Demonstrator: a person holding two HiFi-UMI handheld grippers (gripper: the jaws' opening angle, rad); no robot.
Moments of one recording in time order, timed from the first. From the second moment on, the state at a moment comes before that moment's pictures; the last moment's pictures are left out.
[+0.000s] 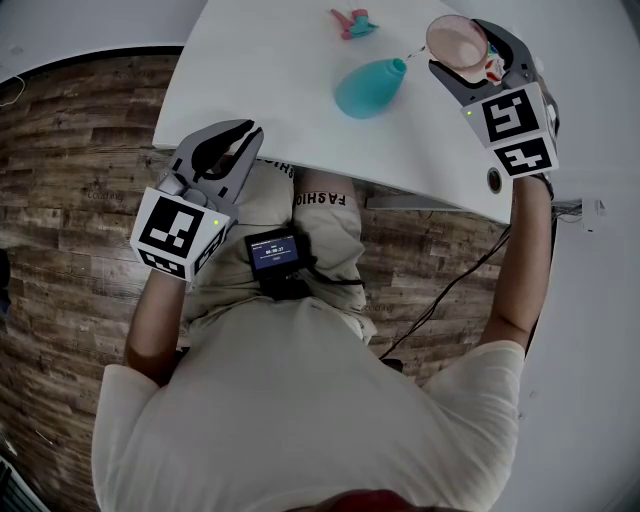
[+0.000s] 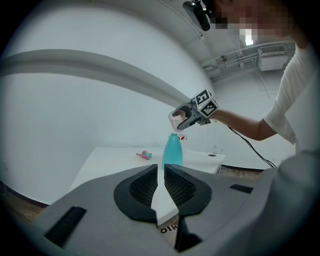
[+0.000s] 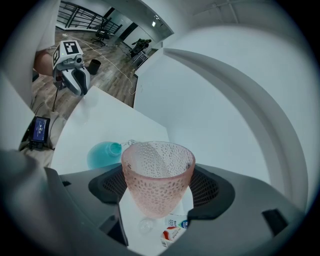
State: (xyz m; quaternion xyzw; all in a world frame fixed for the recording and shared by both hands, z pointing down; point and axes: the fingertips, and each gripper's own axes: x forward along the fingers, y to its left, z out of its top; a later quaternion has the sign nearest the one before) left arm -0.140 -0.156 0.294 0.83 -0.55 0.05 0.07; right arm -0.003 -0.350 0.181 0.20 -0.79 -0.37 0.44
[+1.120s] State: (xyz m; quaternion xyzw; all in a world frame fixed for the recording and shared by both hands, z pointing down) left arm -0.141 -0.154 0.288 0.83 -0.55 0.04 0.06; right arm -0.001 -0.349 0.160 0.21 -0.77 -0.40 0.45
